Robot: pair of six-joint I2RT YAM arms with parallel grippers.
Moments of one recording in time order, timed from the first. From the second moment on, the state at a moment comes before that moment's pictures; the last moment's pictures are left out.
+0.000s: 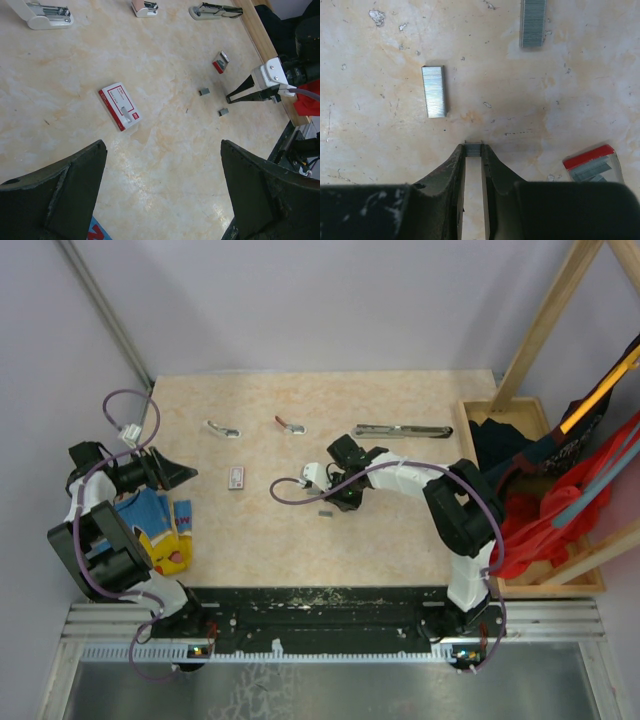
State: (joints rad) left arm 0.58 1.53 1.00 -0.56 1.26 0.44; right arm 0.68 1.88 1.23 -0.55 -0.26 -0.71
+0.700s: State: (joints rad) left arm 0.58 1.53 1.00 -0.56 1.26 0.44; right arm 0.64 1.83 1.25 -0.55 -0.25 -0.58
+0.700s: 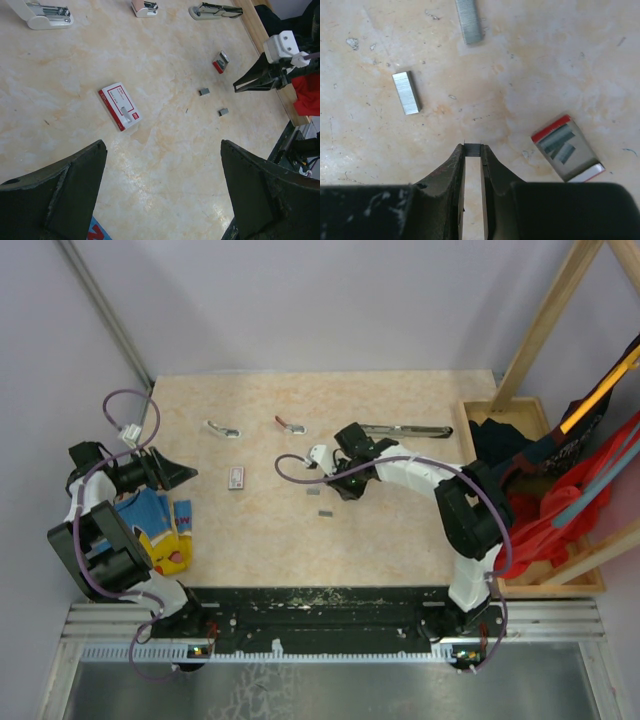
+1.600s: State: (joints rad) left arm 0.58 1.53 1.00 -0.56 1.26 0.45; right arm 0.50 1.86 1.36 -0.49 -0.07 -0.36
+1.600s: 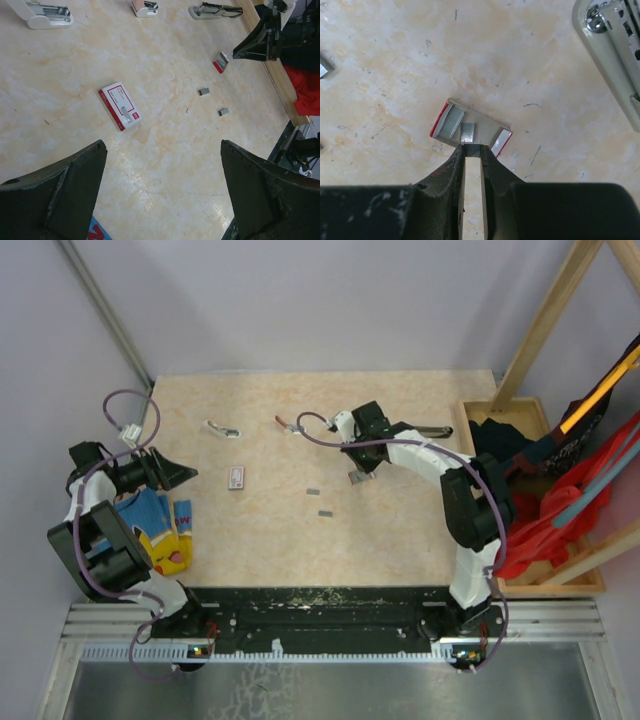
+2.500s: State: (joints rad) left arm 0.58 1.54 1.00 -0.56 1.26 0.45; right arm 0.50 1.95 1.36 -0.48 -0.05 -0.36
